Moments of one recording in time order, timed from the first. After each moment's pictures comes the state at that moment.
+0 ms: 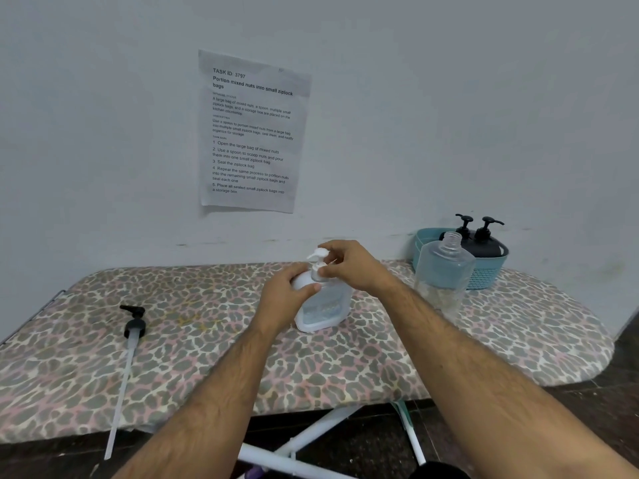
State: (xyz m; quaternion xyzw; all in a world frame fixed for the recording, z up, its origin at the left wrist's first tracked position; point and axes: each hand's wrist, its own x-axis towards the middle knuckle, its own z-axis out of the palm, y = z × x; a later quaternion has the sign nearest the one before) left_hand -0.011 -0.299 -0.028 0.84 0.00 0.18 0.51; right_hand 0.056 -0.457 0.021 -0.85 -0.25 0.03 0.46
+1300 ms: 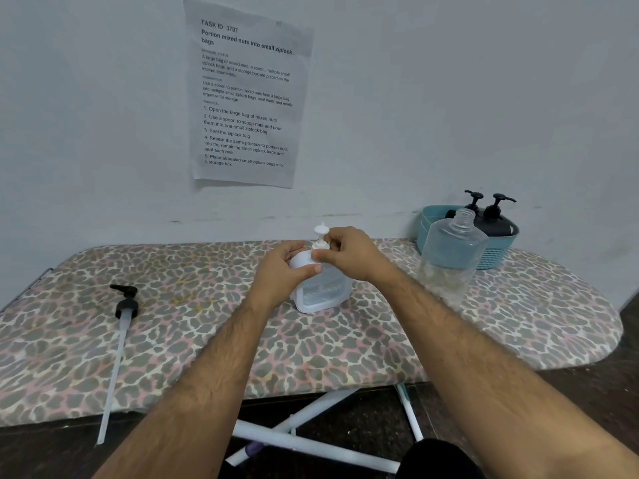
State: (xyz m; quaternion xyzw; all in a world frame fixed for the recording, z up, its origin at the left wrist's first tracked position) left_hand 0.001 -0.287 -0.035 0.80 0.02 0.14 0.59; right_hand 0.055 -0.450 0.007 -0.89 -0.26 -0.03 0.37
